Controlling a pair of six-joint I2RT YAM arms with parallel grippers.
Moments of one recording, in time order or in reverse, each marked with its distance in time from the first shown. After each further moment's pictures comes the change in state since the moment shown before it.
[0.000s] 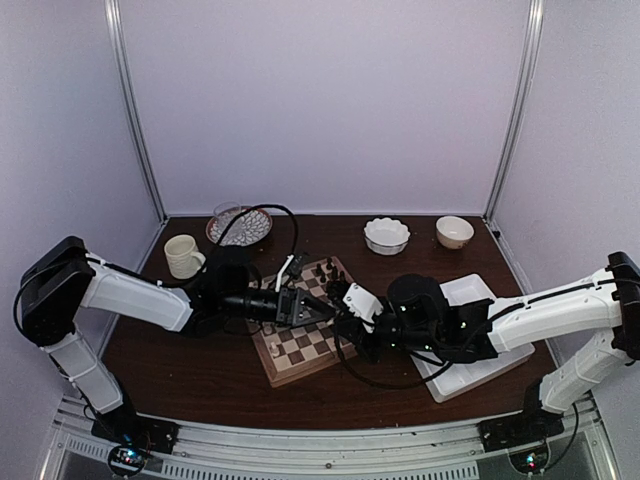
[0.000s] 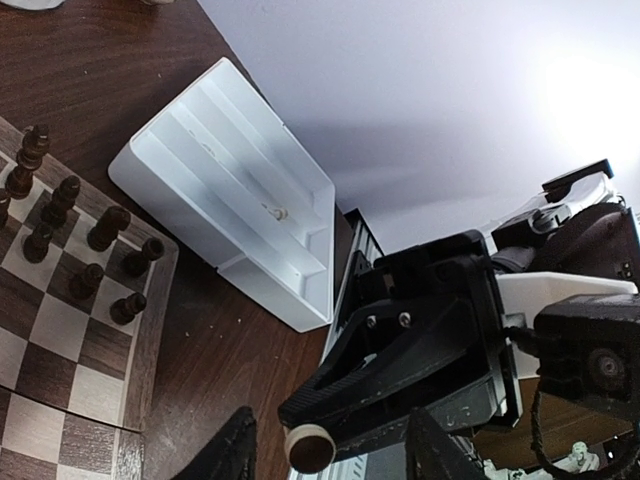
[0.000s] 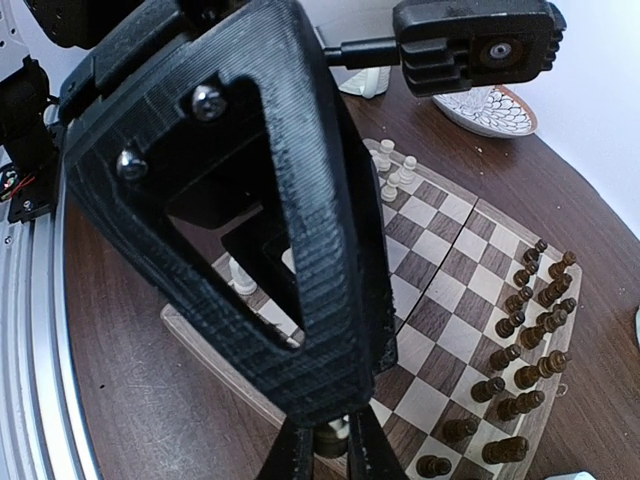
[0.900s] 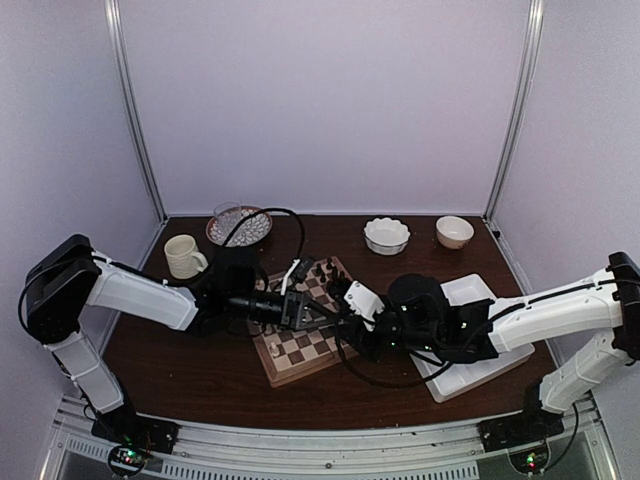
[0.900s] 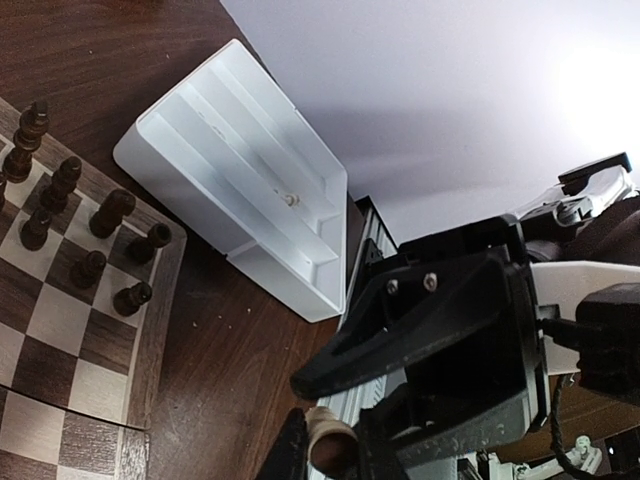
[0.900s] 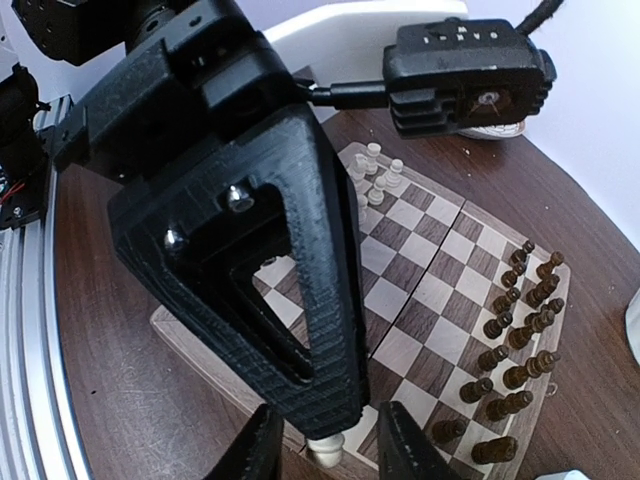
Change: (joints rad) left arm -0.012 0.031 0.031 -0.060 0.000 0.029; right arm 0.002 -0.001 0.000 0.004 0.033 -0.002
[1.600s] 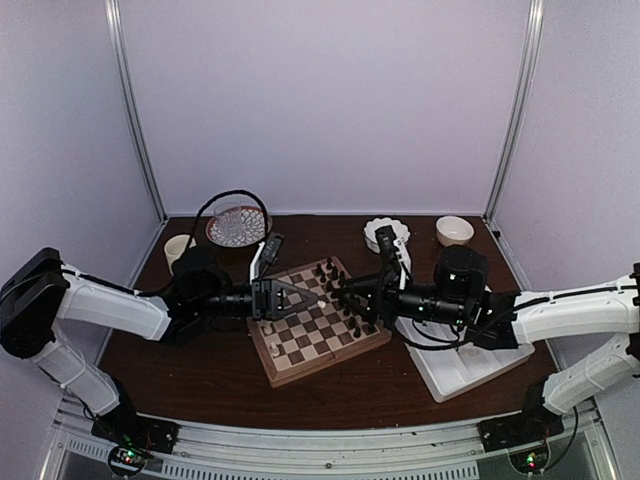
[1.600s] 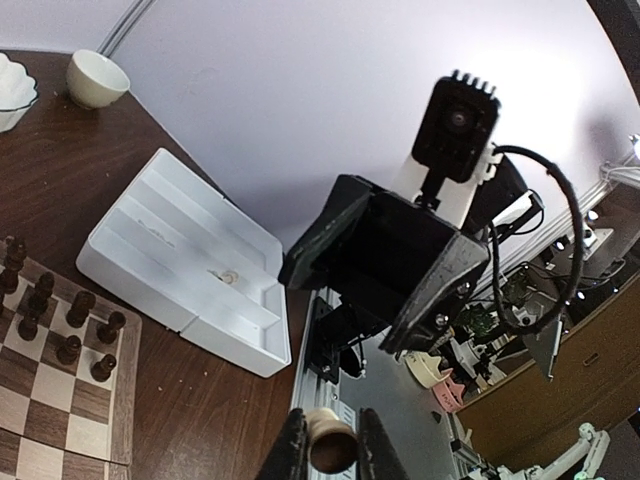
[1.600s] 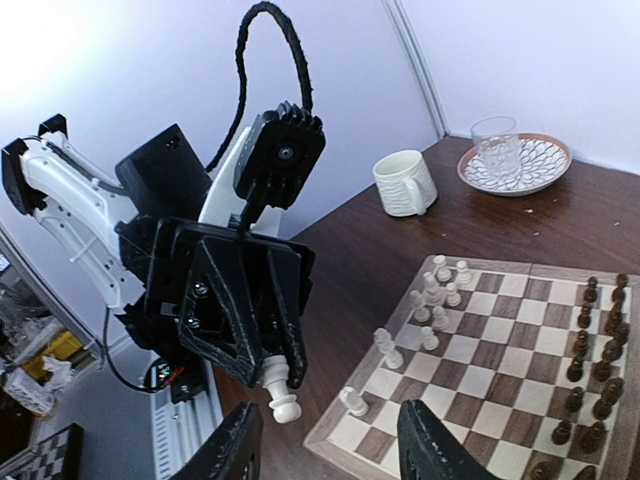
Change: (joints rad) left arm 0.038 -0.169 -0.159 0.294 -0.005 -0.027; right arm -0.153 -0.157 -0.090 0.266 -0.311 0.446
